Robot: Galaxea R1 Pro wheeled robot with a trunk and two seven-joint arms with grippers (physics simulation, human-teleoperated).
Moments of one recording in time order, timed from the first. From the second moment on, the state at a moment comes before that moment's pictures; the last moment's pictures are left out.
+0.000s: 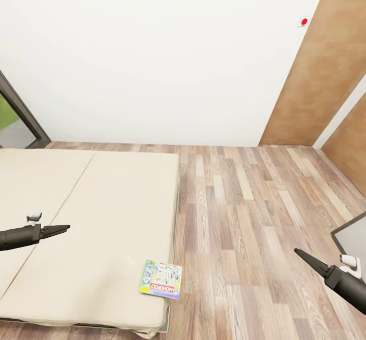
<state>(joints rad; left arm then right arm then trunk) -1.02 0.67 0.20 -0.09 -0.13 0.40 -1.54 -0.04 -0.27 -0.59 -1.48 -0.59 0.69 1.07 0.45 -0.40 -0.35</state>
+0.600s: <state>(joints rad) -1.02 0.65 0.20 -0.09 -0.14 0.40 -1.54 -0.04 -0.27 -0.59 -1.48 -0.59 0.69 1.08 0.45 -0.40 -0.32</state>
